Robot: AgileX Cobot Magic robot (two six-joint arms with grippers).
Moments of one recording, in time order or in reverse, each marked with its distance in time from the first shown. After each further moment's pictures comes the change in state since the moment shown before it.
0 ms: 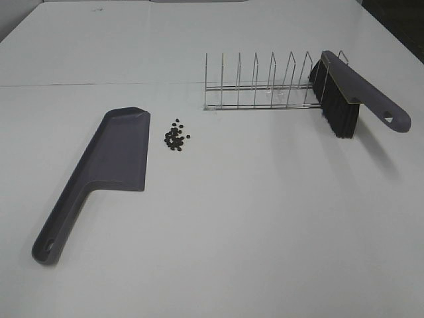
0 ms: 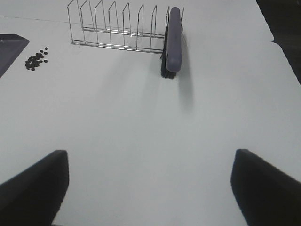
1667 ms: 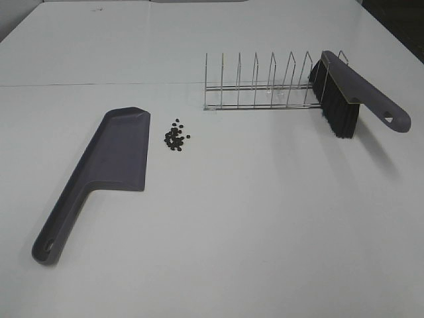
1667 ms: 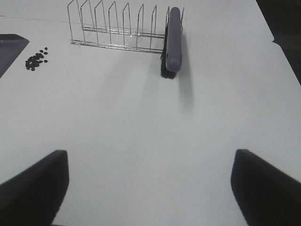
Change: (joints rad) left arm 0.000 0.000 0.000 0.000 0.000 0.000; right arm 0.000 0.000 0.000 0.000 0.000 0.001
